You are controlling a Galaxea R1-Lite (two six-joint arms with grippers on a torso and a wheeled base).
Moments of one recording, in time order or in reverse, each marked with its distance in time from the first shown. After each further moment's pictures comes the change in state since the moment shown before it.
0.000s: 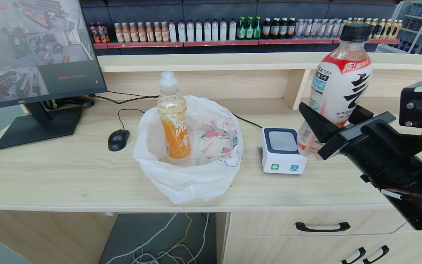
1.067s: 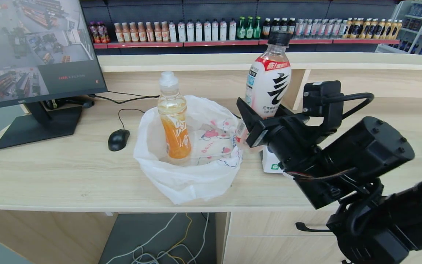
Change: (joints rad) left arm 0.000 0.000 0.000 0.000 0.000 0.000; right arm 0.186 0.308 -0.343 -0.001 -0.156 0.139
